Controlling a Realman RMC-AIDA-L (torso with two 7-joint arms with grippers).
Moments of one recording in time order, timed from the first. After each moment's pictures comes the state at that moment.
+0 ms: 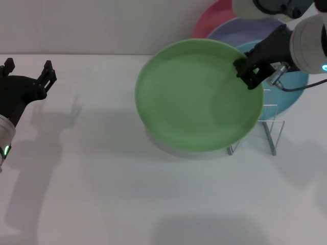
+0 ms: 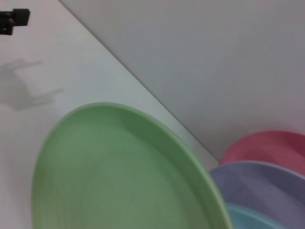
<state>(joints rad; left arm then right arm) -0.02 -2.06 -1.24 -1.19 2.46 0.36 0.40 0.54 2.08 1.46 2.04 -2.92 1.60 -0.27</state>
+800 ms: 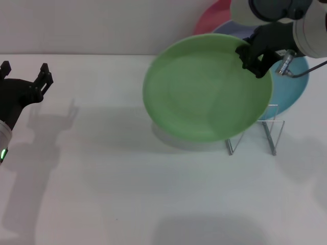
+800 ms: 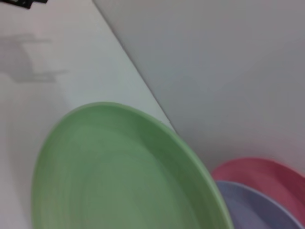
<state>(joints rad) 0.00 -2.06 -1.23 -1.19 2.46 0.36 0.40 0.59 2.07 1.50 2.04 -2.92 1.63 -0.49</state>
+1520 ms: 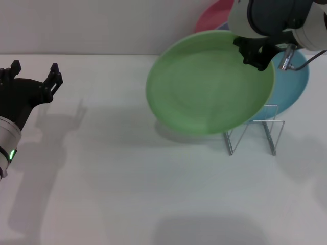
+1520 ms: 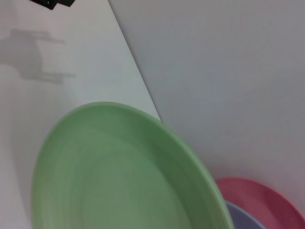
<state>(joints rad) -0.01 -2.07 -1.20 -1.19 2.46 0.37 0.40 0.59 2.07 1.51 2.04 -2.92 1.59 -0.64</state>
